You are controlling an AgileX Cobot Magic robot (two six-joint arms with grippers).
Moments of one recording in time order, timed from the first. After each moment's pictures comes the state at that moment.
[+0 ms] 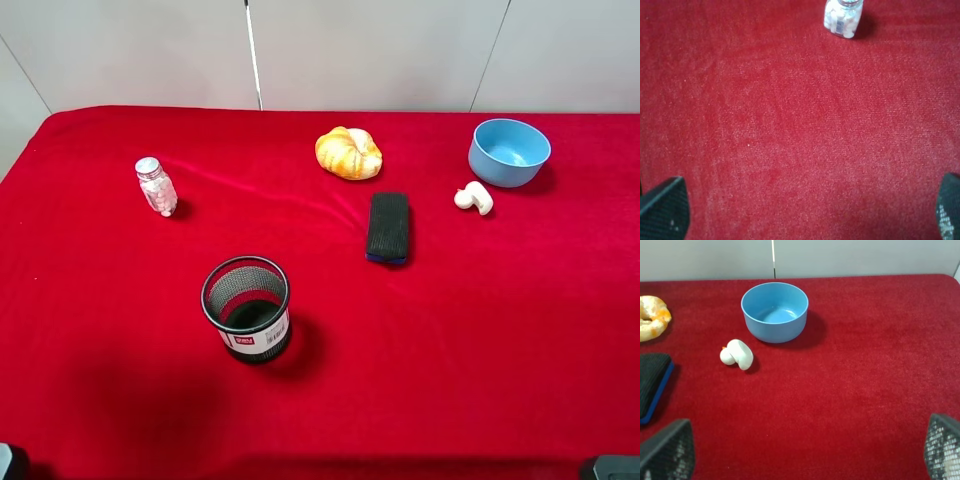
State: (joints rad) left arm 0.02 0.94 -0.87 -0.08 0.99 0.25; right arm 0.03 -0.01 -0.50 -0.07 1.02 0.08
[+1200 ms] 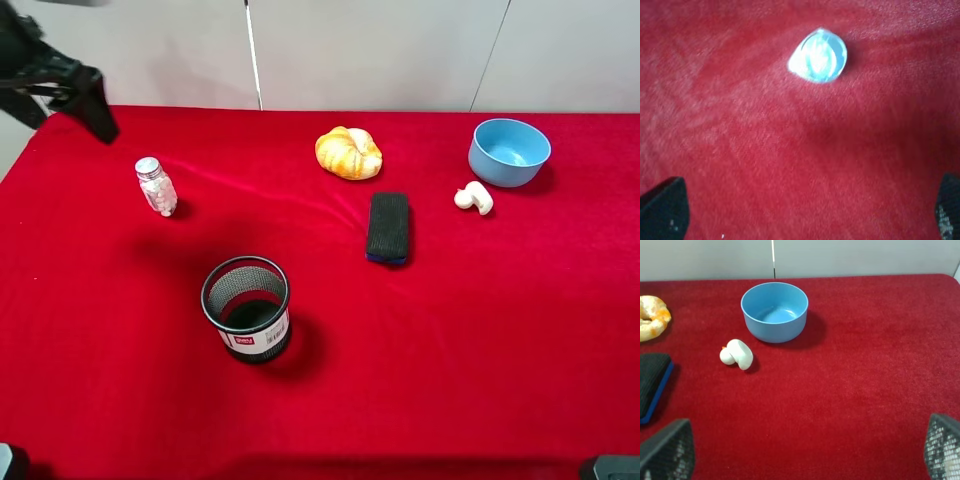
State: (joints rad) left arm -0.06 1.66 -1.26 -0.16 0.97 0.38; right arm 0.03 -0.01 -0.50 -0.07 1.02 0.08
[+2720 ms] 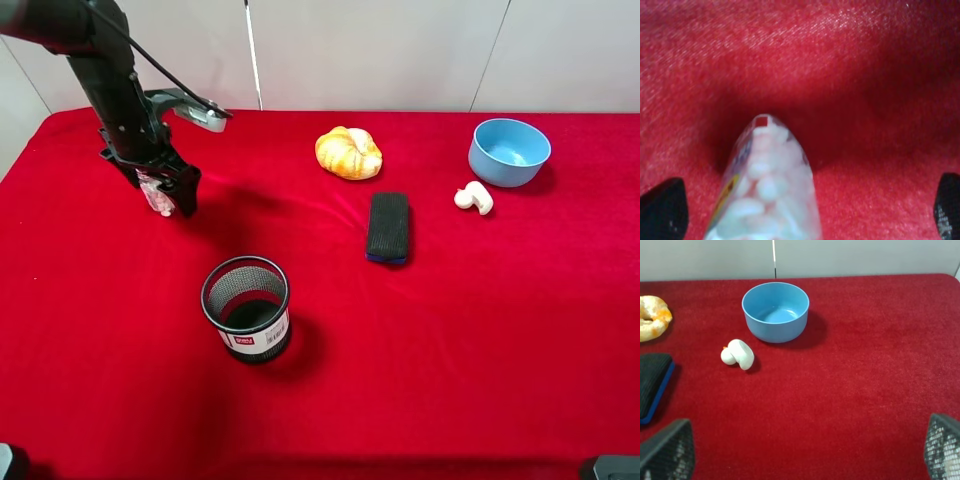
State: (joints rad) left arm -0.23 2.11 -1.38 -0.06 0.83 0.45; right arm 0.03 -0.01 -0.50 -0.07 1.02 0.08
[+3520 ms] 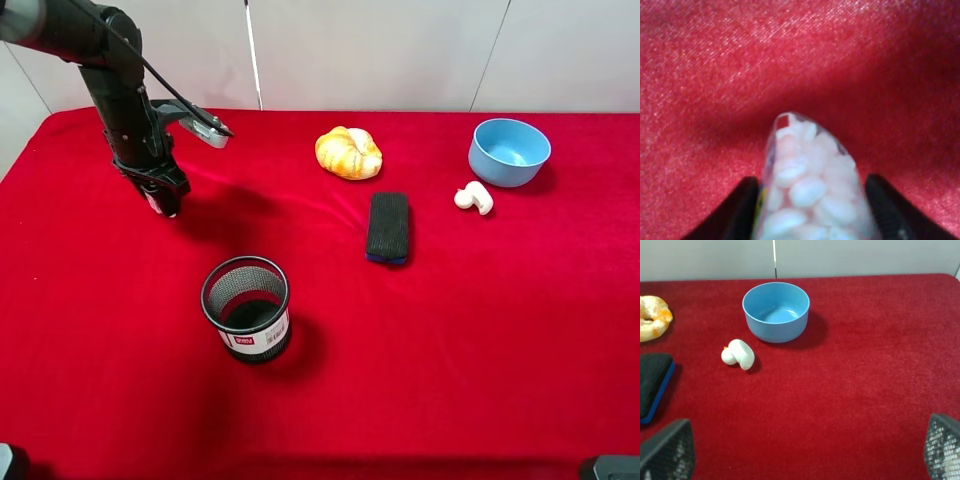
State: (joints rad) left arm -0.24 2.13 -1.38 0.03 0.82 0.46; right arm 0.03 -0.01 -0.50 -0.07 1.02 0.08
